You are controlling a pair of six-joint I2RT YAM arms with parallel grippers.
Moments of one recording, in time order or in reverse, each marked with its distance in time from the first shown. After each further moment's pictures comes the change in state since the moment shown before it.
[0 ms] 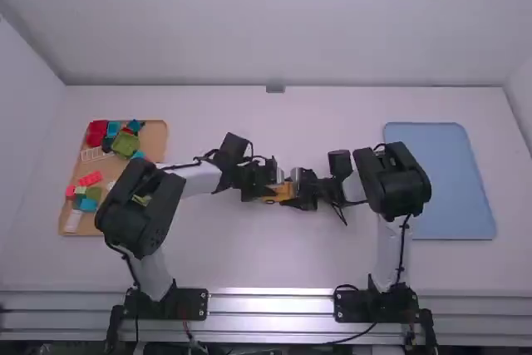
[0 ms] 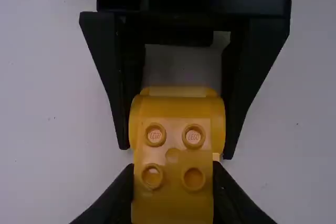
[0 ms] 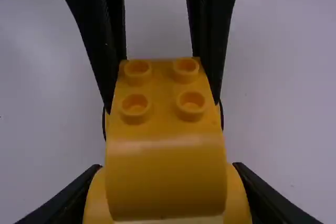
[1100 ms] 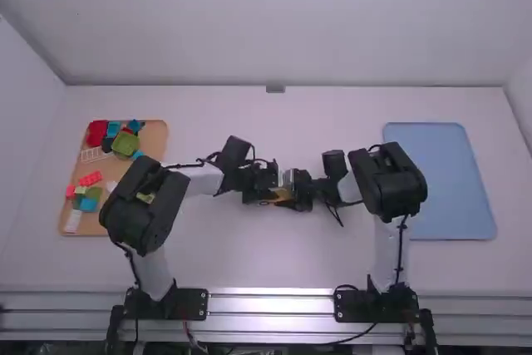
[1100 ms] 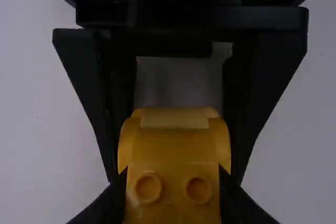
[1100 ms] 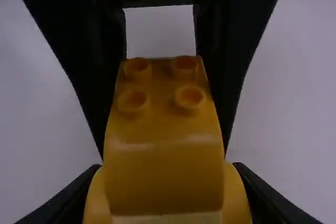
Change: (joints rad) left arm 0.008 0.021 -0.009 0.018 0.012 0.013; right arm 0.039 0.001 0.004 0.011 0.014 0.010
